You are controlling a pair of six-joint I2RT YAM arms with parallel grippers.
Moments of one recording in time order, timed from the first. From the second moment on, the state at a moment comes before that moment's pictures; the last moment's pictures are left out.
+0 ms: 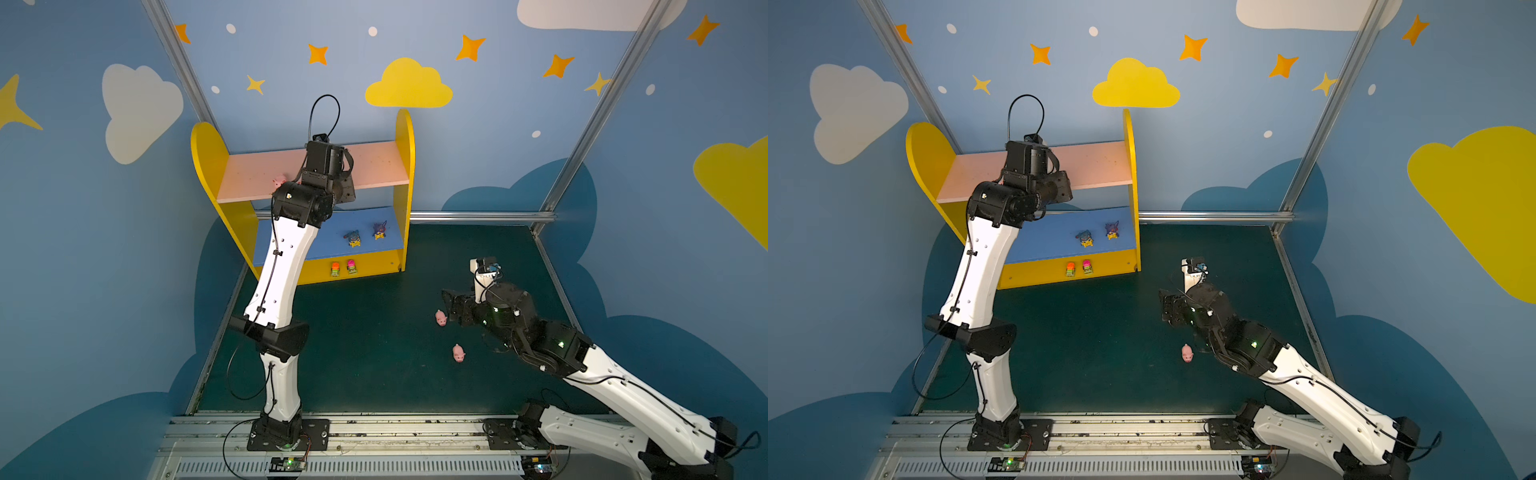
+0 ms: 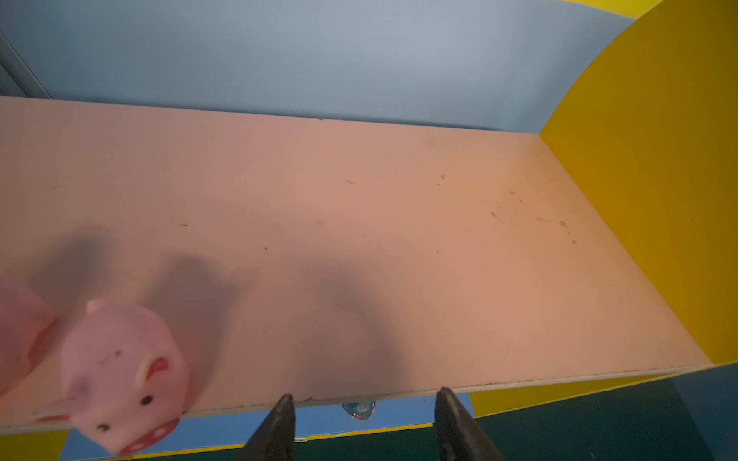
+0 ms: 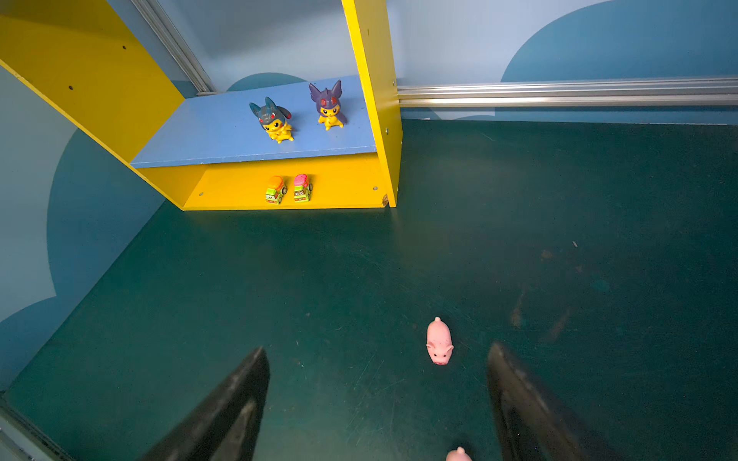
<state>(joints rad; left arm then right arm) -0.32 1.98 2.63 -1.16 -0.31 -0.35 0.93 0.95 1.04 -0.58 0.41 0.44</state>
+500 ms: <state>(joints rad) -0.26 1.93 2.55 -1.12 -0.29 -0.35 0.92 1.00 1.05 -0.58 0.40 0.44</state>
